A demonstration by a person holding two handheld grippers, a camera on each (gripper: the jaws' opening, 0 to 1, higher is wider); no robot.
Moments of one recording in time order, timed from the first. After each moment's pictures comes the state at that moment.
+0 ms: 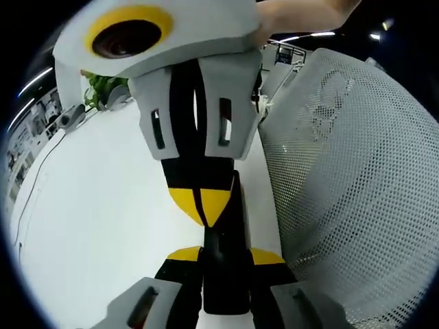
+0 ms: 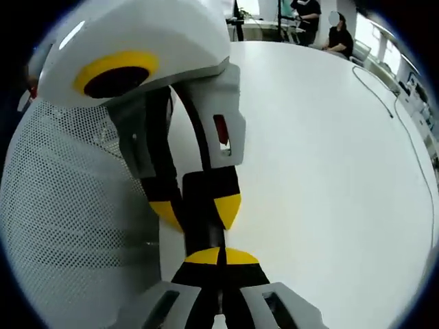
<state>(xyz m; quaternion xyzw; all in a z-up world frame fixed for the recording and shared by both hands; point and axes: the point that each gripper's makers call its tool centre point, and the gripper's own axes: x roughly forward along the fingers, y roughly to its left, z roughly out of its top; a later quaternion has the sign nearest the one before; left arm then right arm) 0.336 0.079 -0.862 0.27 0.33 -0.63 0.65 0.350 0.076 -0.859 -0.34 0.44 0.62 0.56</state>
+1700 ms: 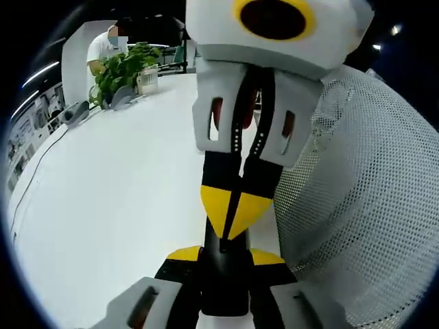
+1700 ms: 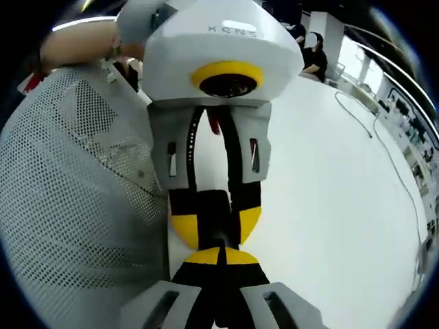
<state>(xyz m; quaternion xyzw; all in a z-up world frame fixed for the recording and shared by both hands) 0.335 0.079 -0.859 0.23 0.33 -0.63 0.66 0.334 0.091 -0.845 -0.33 0.35 0.60 0.63</state>
